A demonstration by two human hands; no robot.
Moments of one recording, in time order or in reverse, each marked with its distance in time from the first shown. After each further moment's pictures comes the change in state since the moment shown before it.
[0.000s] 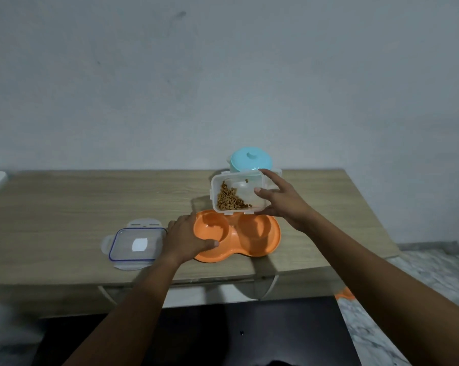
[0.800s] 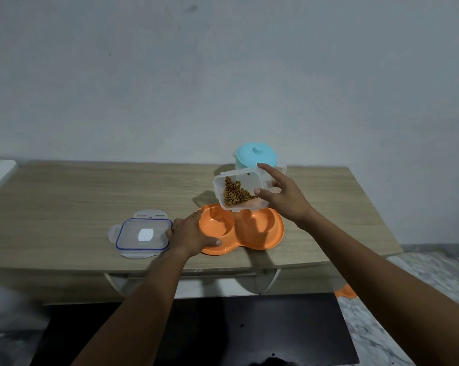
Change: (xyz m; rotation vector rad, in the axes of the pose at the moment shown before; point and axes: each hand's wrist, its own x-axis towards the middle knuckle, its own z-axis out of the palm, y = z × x) left_hand -0.008 -0.003 0.010 -0.041 0.005 -0.069; right_hand -0.009 0.008 0.007 -0.343 0.045 -0.263
